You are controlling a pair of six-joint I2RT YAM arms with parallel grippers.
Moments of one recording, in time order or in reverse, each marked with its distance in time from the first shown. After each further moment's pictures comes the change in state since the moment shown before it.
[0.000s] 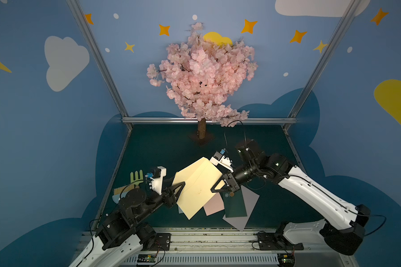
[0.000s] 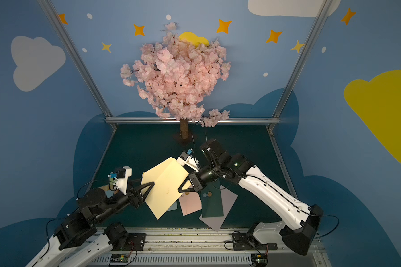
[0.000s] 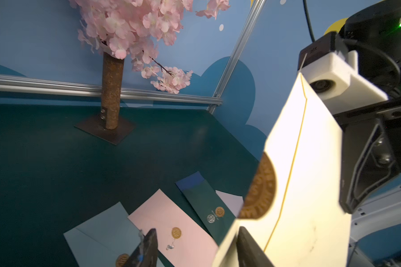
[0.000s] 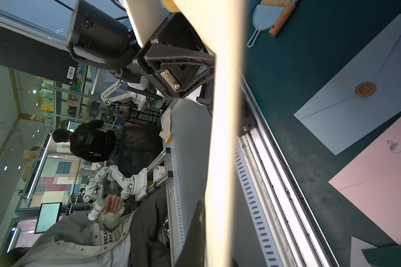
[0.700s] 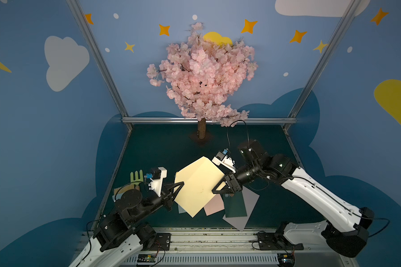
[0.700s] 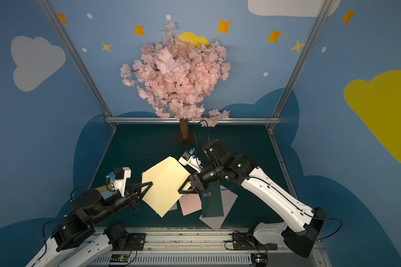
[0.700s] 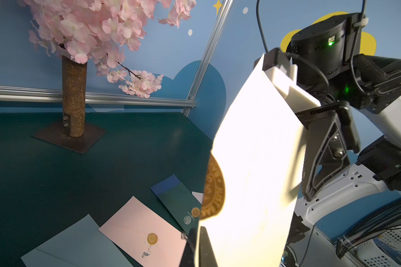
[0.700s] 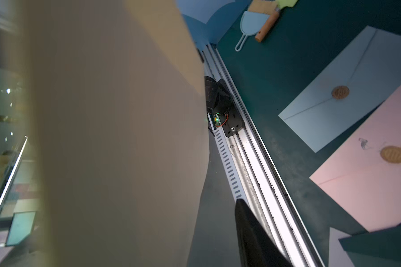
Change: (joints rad) left arm 0.005 -0.021 0.019 0.026 0.098 -0.011; right arm -0.014 -0.014 0.002 -0.033 0.114 -0.021
